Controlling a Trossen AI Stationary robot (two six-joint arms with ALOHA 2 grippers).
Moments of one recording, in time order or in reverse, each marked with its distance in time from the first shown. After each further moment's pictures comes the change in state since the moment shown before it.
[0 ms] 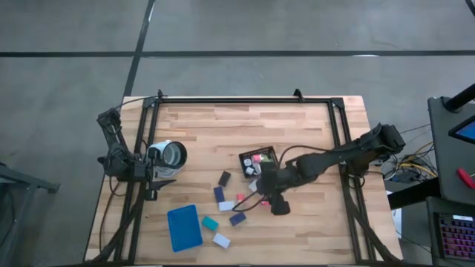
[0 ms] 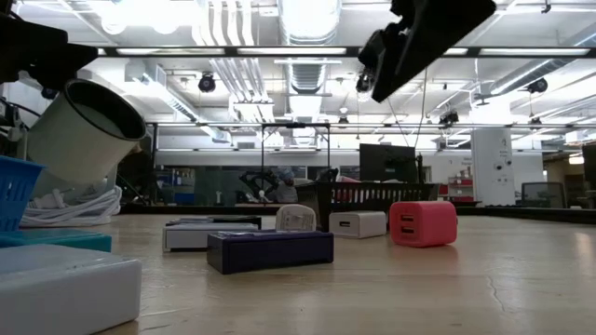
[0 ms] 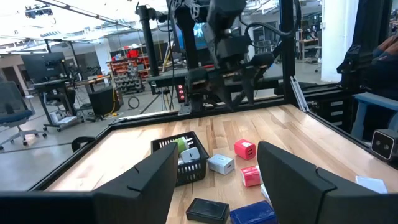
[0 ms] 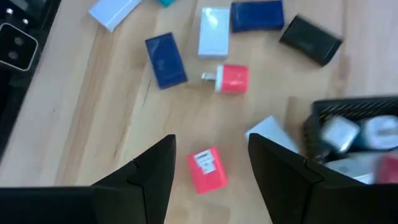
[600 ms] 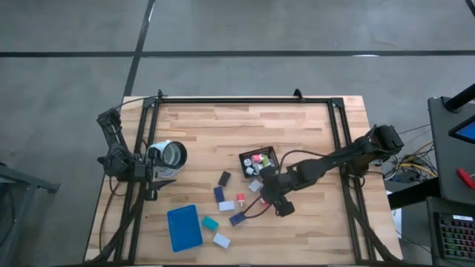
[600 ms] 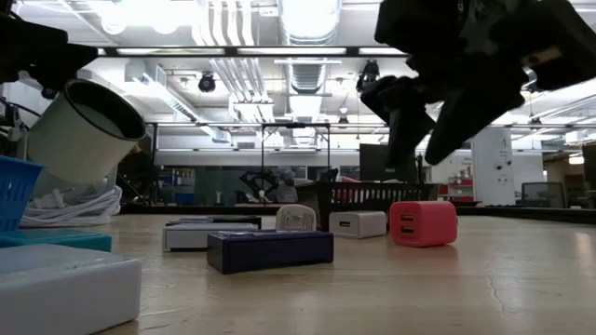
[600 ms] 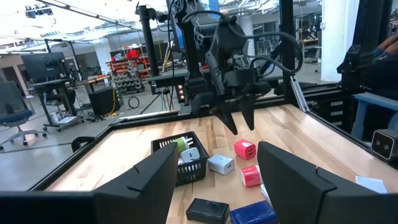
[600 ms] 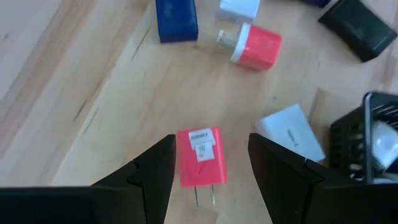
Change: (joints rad) left arm 0.000 0.000 0.000 0.000 0.000 0.000; right arm 0.009 0.016 -0.227 0.245 -0.007 -0.226
